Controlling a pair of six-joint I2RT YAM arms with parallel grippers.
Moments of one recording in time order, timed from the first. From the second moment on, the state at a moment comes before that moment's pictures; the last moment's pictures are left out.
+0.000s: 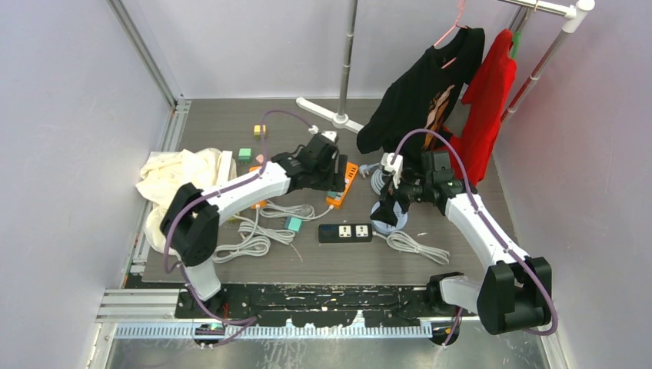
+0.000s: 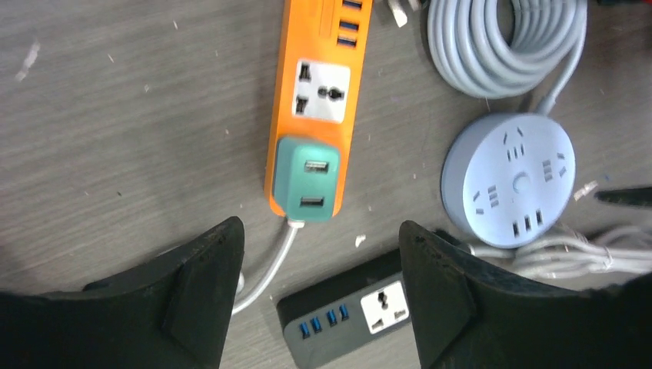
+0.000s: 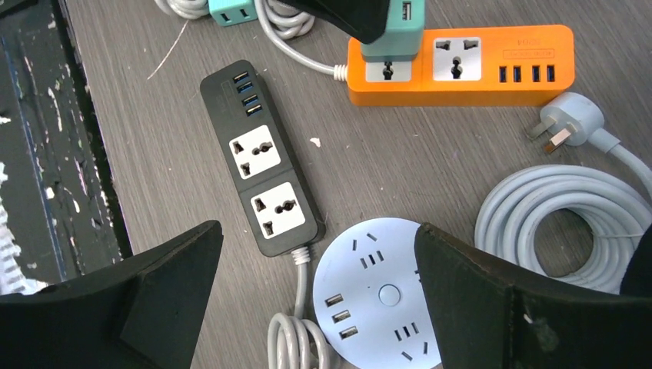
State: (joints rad) left arm -0.78 1.74 1.32 -0.41 -0.06 -0.56; right arm 0.16 1.18 0.81 -0.57 -0.87 -0.68
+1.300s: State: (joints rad) left arm -0.85 2.08 1.72 -0.74 -0.26 -0.36; right arm 0.13 1.14 0.62 -0.15 -0.86 0.03
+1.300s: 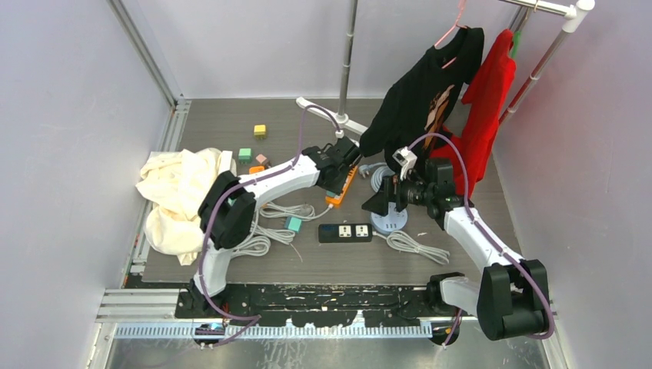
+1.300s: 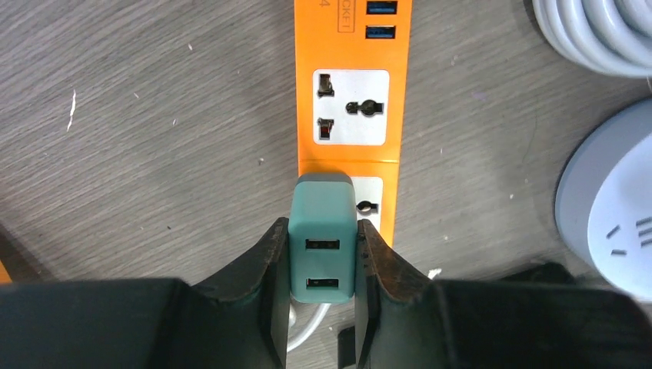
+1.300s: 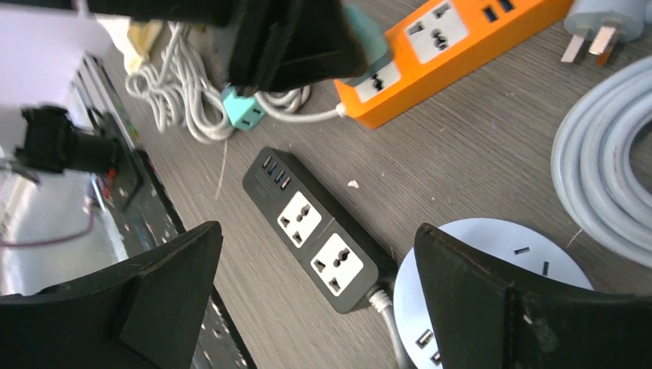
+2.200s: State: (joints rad) left arm -0.85 1.60 1.25 -0.20 0.04 -0.29; right arm 0.13 1.16 0.56 0.22 -0.61 0.93
